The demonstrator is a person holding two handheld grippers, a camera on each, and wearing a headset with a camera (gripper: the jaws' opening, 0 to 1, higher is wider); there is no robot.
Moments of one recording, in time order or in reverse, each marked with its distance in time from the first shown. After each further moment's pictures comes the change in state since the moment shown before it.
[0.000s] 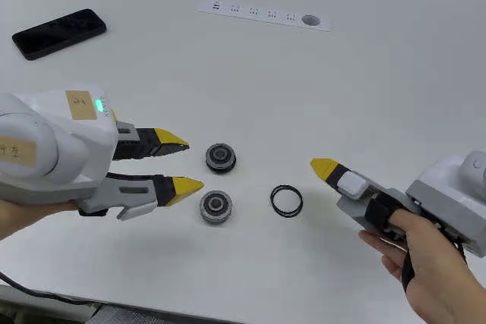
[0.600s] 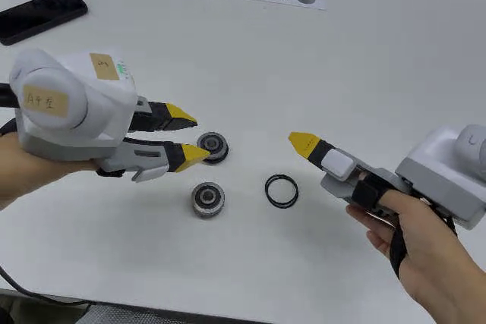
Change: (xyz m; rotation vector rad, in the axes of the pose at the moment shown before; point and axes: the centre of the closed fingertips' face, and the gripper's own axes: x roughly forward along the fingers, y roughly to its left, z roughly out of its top) left arm 0.048 0.026 -0.009 -0.021 0.045 -0.054; right arm 0.014 0.037 -0.009 -0.035 0.036 0.120
